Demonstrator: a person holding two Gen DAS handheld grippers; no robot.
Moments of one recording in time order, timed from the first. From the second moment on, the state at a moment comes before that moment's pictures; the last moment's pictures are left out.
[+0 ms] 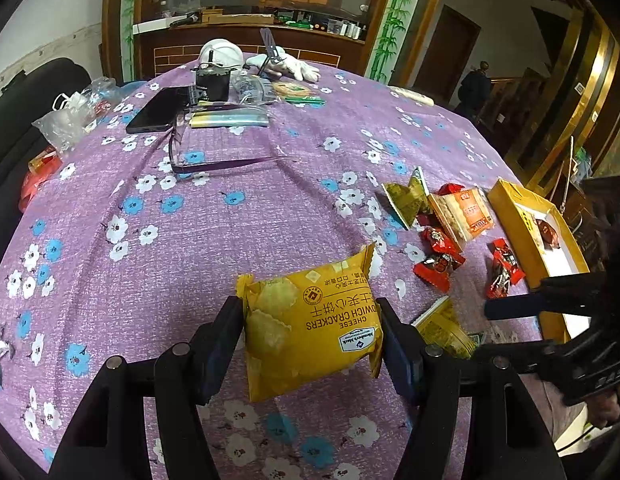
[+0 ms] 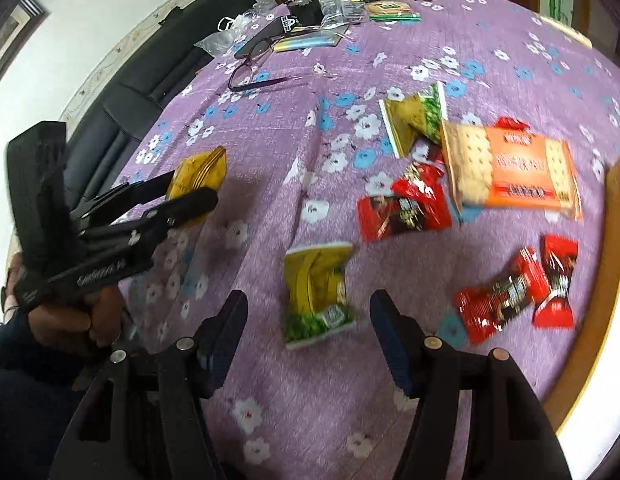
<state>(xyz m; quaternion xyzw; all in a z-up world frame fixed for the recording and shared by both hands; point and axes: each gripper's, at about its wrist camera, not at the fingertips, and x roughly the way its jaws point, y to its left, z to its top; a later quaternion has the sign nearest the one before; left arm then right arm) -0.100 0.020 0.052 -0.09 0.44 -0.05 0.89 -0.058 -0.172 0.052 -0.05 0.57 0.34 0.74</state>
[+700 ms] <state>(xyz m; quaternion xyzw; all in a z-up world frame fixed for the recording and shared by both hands) -0.092 -0.024 0.056 -0.05 0.44 -0.09 0.89 -0.073 -0.199 0.048 -0.02 0.55 0.28 0.78</state>
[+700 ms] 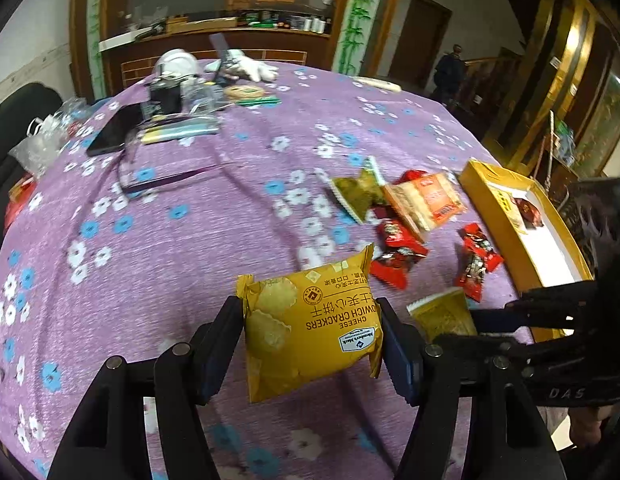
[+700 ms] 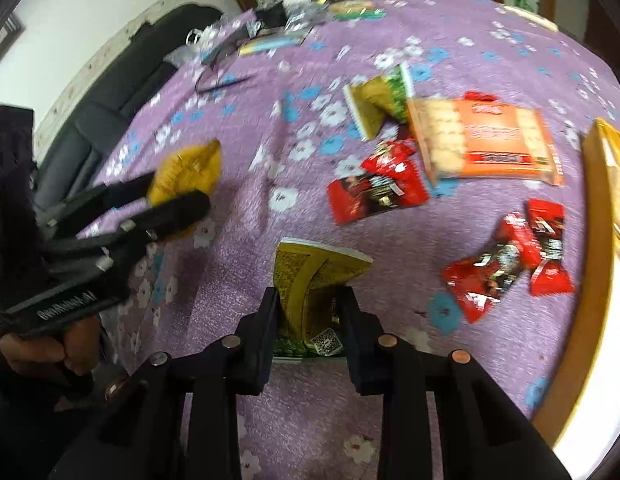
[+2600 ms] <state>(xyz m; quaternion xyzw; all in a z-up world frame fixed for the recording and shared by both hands) -0.089 -0.097 0.084 0.01 0.42 -0.13 0.90 -0.072 -0.264 0.073 0.05 0.52 0.23 0.82</state>
